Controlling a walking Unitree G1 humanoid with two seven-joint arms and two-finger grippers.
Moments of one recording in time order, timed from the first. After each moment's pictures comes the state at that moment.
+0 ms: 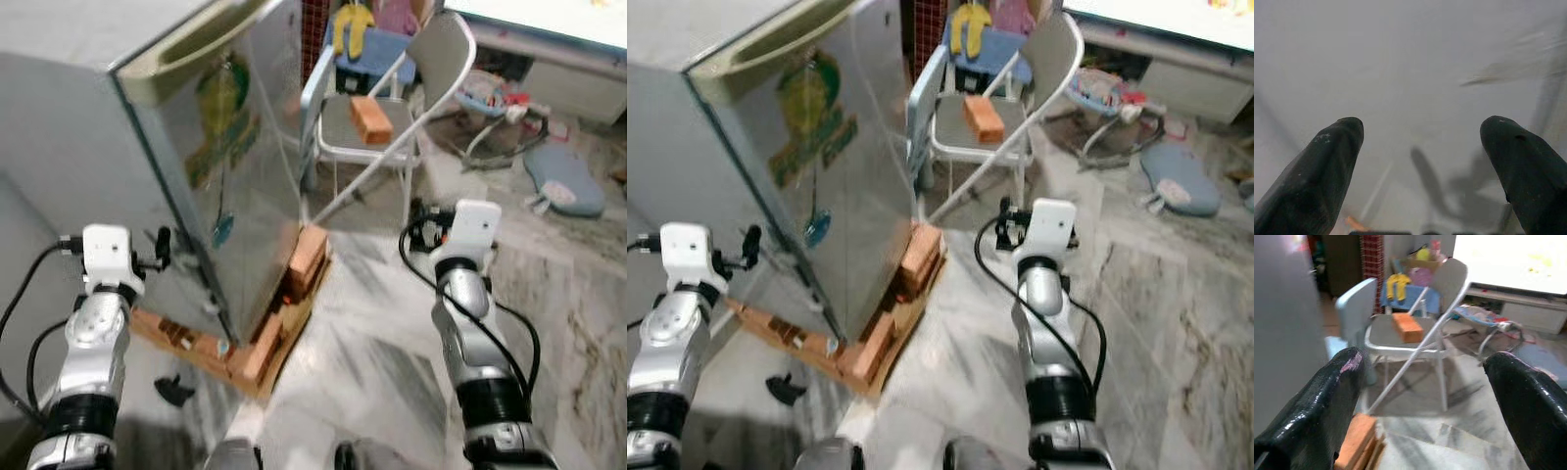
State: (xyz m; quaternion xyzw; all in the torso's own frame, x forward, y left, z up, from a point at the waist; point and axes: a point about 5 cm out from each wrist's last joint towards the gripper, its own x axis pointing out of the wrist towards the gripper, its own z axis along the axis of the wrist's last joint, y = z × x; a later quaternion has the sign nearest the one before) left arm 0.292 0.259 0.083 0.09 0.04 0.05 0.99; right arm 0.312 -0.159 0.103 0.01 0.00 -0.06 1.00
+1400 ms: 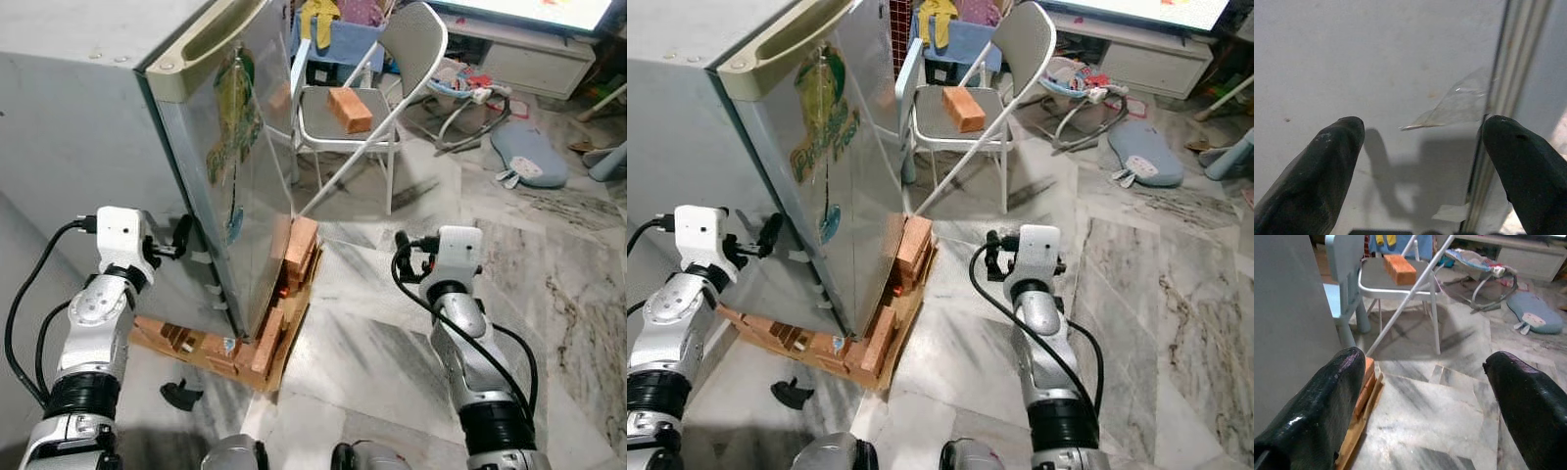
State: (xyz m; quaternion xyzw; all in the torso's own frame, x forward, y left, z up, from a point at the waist) left arm 0.310 0.242 0.100 0.05 0.03 -0.06 1.00; right arm 0.293 -0.165 0.078 0.00 0.10 -0.03 0.99
